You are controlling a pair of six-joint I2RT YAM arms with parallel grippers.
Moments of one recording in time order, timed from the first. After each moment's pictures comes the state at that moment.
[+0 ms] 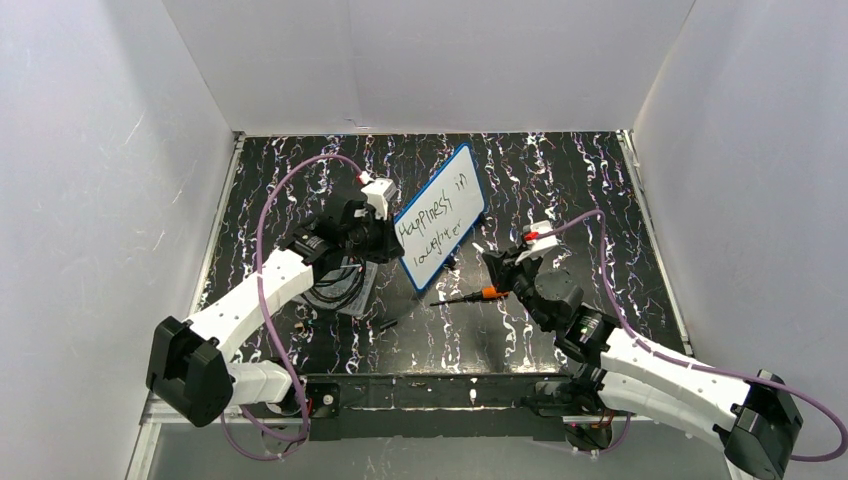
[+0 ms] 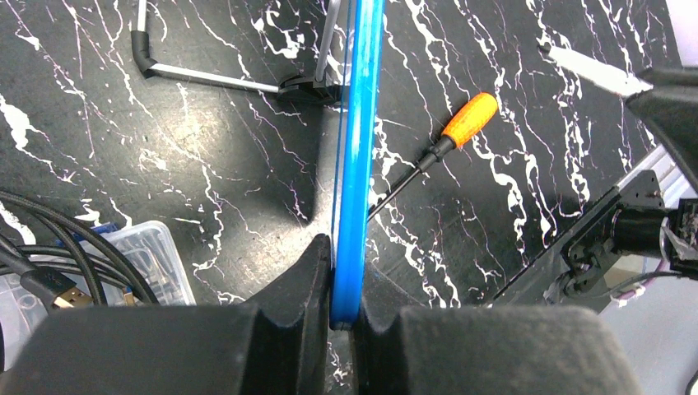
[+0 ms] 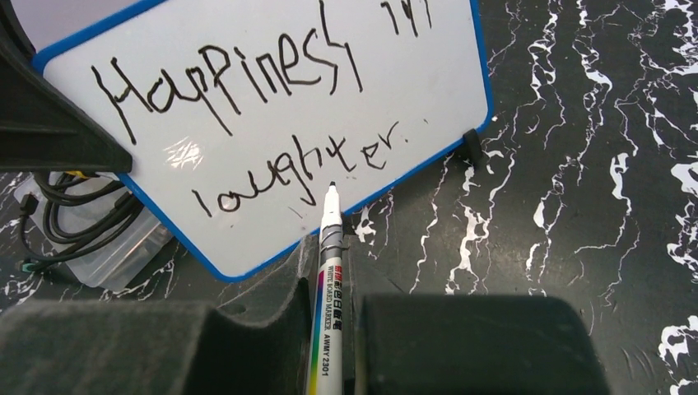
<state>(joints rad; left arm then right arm) -0.55 1.24 0.96 -0.40 0.25 -0.31 0.94 0.76 0.40 0.25 0.44 0.29</state>
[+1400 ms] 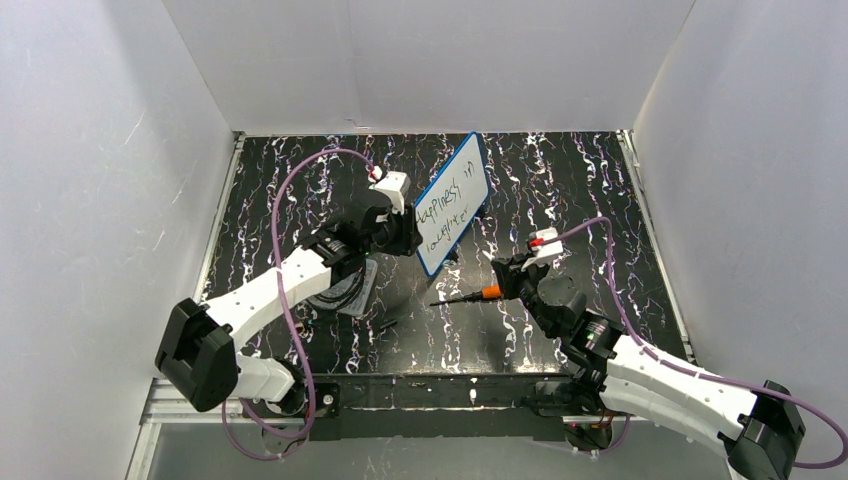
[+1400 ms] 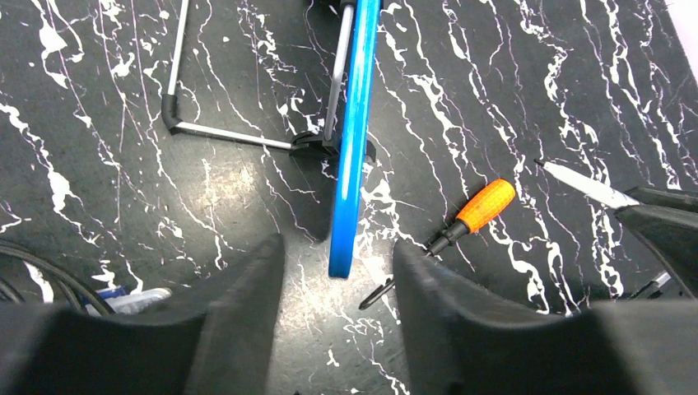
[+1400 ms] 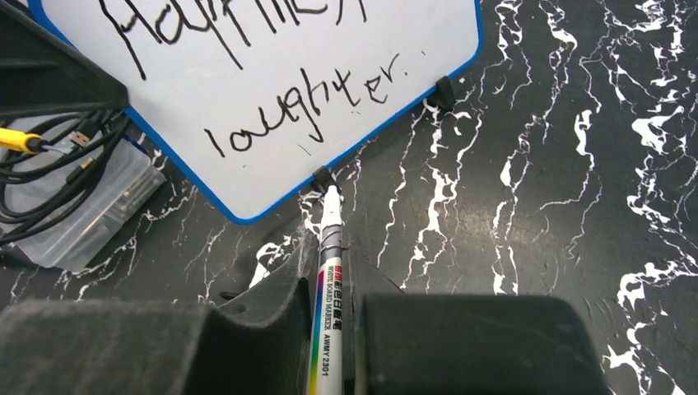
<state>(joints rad) -0.68 1.33 0.97 -0.22 -0.02 -0.37 0.94 0.68 0.35 0.15 0.49 0.30</state>
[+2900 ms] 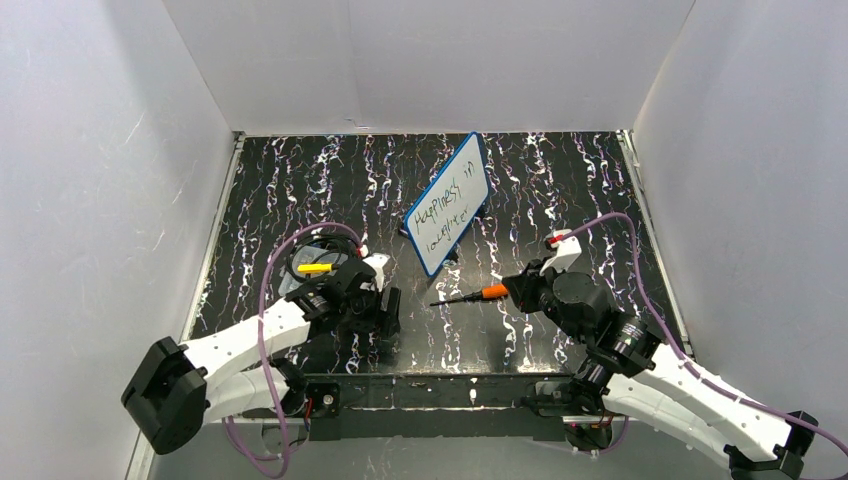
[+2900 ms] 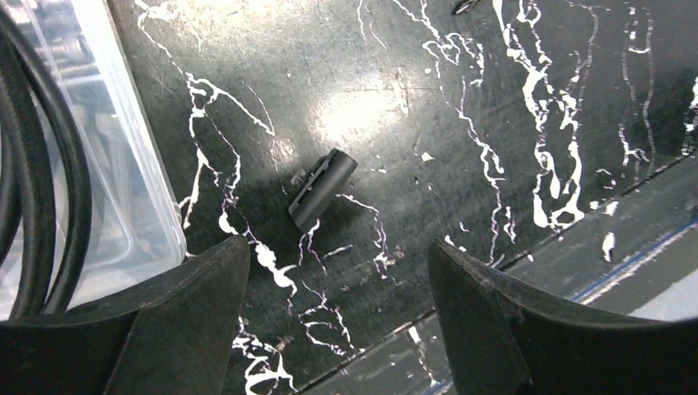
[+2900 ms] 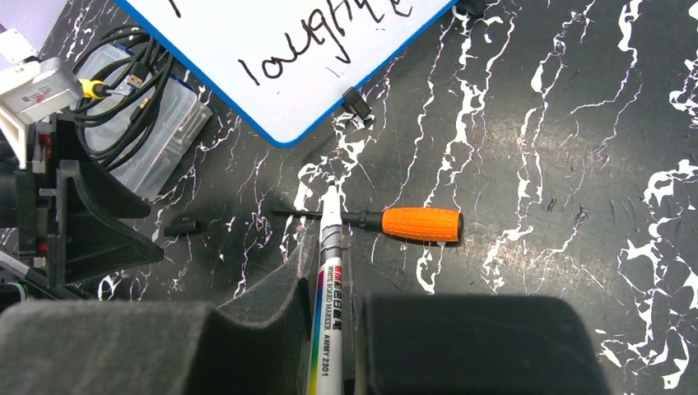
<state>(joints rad) -0.76 1.05 0.53 -0.44 0.08 -0.45 0.94 0.52 0.54 -0.41 0.37 0.52</state>
